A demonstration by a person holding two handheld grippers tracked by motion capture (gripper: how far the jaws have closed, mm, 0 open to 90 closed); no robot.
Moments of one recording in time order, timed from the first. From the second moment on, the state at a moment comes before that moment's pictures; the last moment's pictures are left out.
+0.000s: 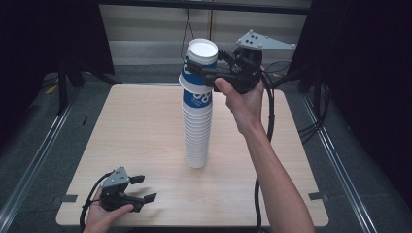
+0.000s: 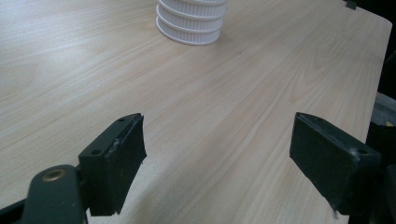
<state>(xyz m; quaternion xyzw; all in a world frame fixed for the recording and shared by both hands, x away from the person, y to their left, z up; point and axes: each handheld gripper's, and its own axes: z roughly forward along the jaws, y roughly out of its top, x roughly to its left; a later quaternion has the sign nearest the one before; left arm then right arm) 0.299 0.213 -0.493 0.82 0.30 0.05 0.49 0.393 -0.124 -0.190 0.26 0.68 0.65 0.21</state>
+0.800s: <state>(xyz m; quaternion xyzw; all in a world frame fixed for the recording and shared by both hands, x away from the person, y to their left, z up) 0.299 0.213 -0.492 0.81 0.30 0.05 0.49 0.380 -0.141 -0.175 0.26 0.66 0.67 0.23</state>
